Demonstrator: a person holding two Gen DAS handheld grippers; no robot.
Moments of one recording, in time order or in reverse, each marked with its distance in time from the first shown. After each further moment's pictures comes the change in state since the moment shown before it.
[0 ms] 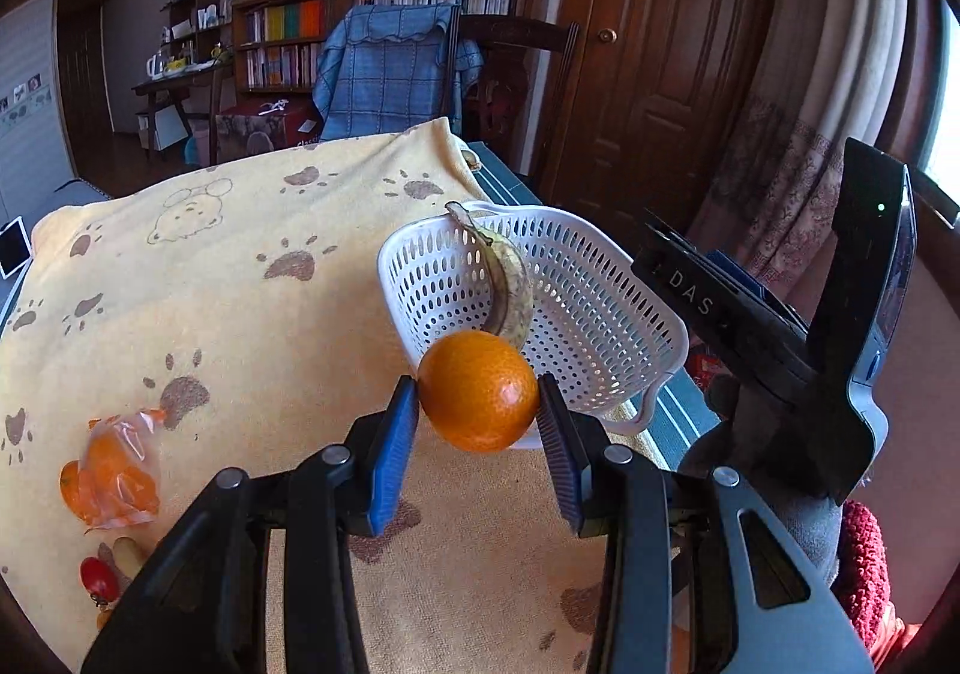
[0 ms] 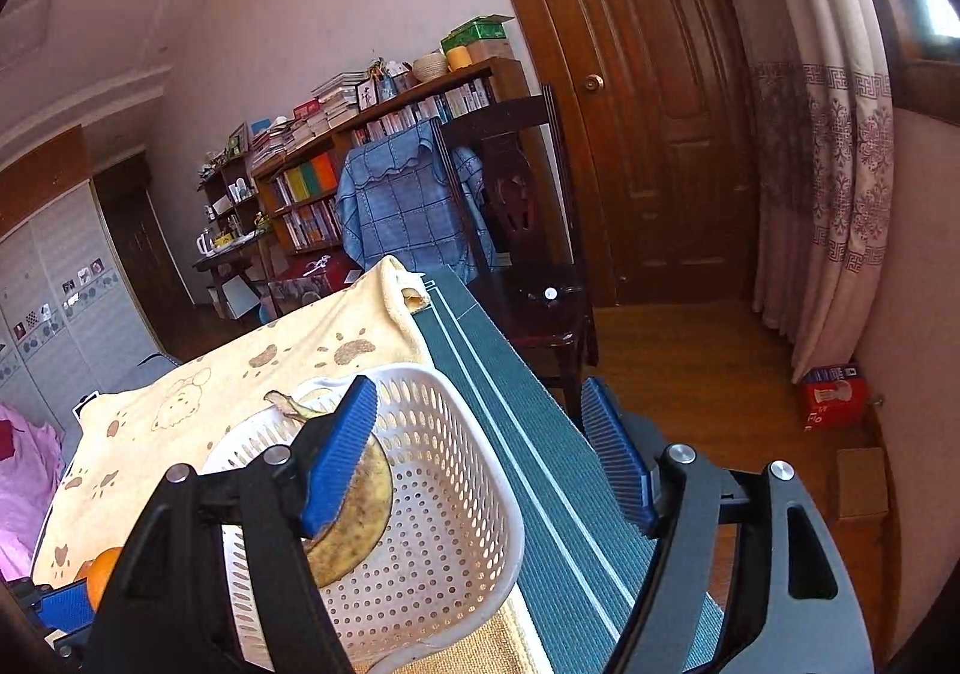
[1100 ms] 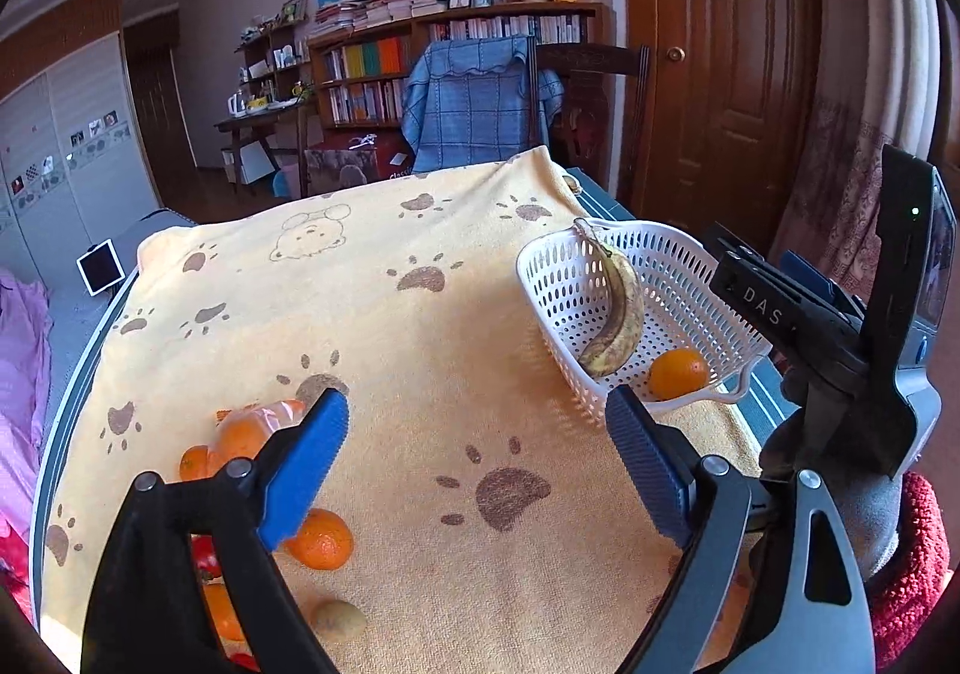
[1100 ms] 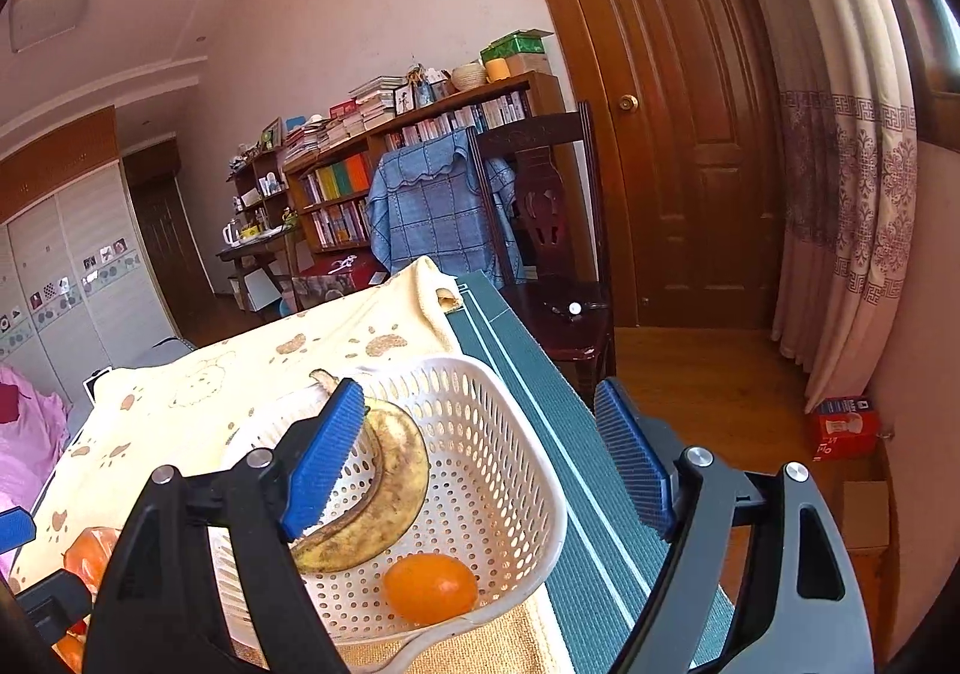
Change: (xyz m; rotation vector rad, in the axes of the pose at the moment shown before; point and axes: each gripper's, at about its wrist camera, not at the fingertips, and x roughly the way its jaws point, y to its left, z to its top) left arm -0.046 0.032 -0.024 0.001 -0.078 0.253; right arm -0.016 0.022 -0.015 -0.098 -0.025 0.077
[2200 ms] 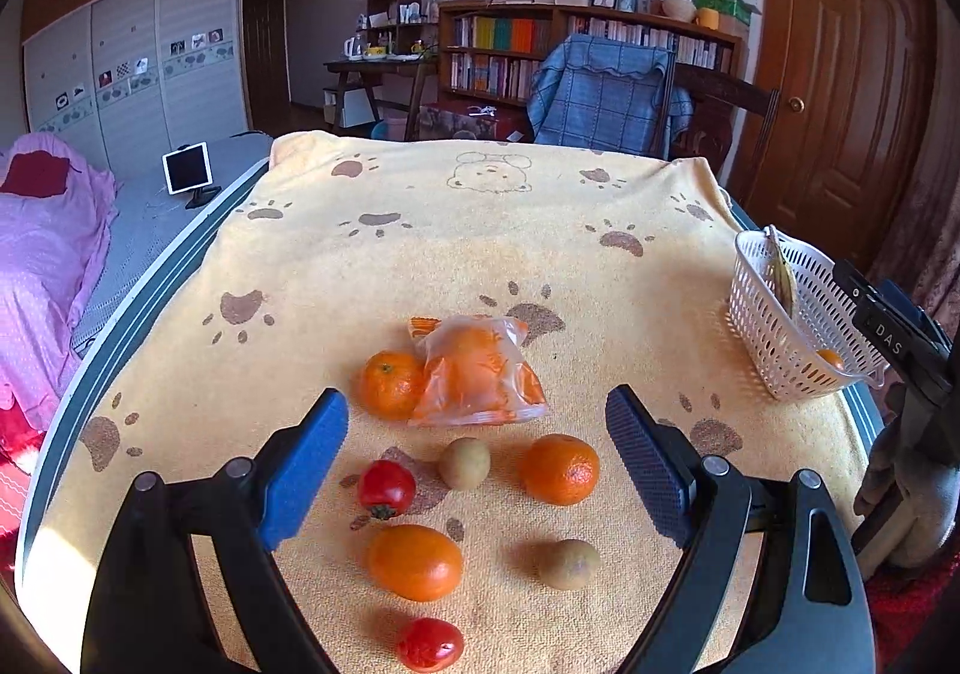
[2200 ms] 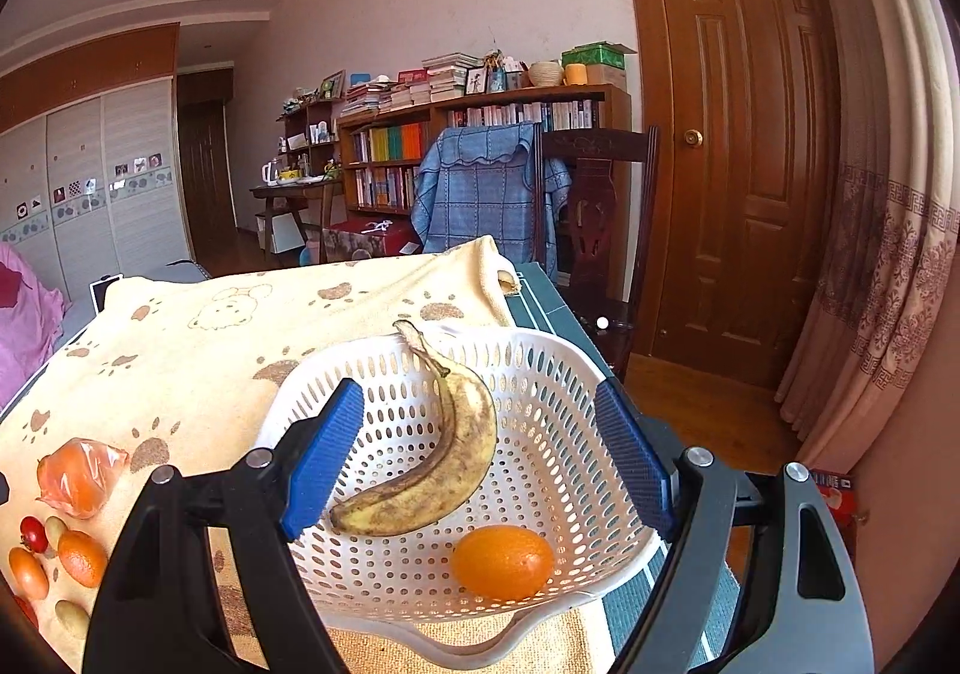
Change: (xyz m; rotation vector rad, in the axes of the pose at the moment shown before) left arm -0.017 0.129 -0.055 -0.253 0.022 0.144; right arm -0.002 0.057 -0.011 -0.232 0.025 0.041
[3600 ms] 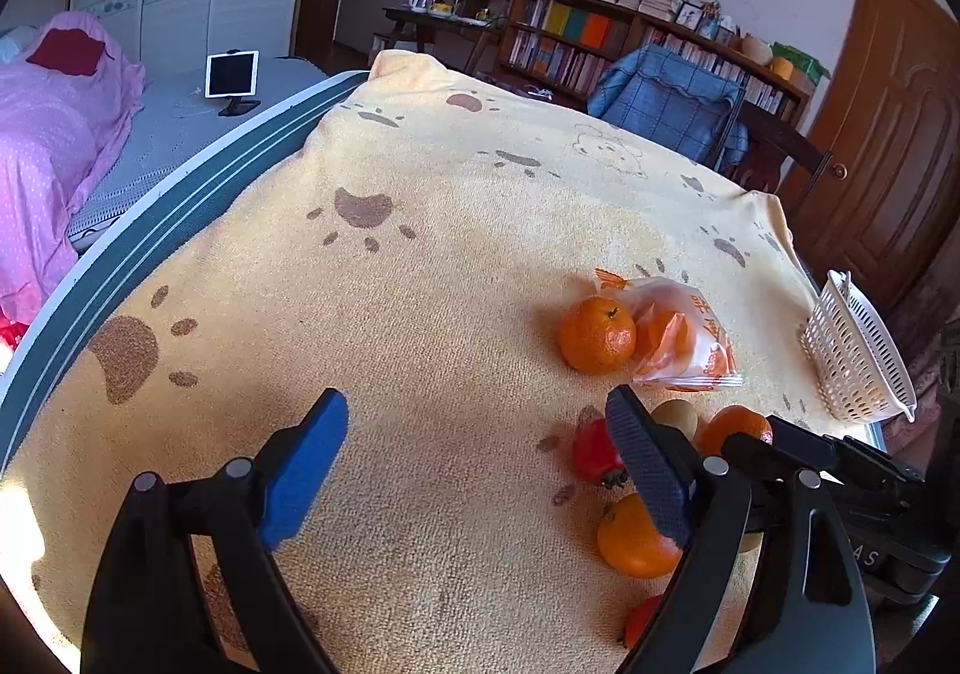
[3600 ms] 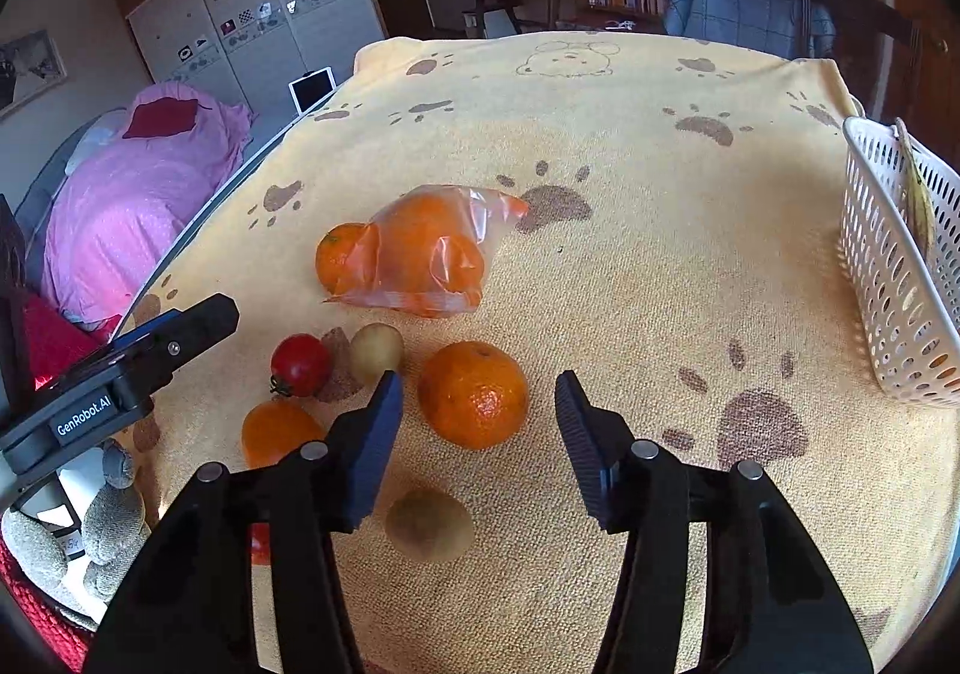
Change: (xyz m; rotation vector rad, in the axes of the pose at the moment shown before) left arm 0.018 0.116 -0.037 -0.216 0.059 -0.043; right arm -0.002 0.200 -0.069 -0.155 0.532 0.500
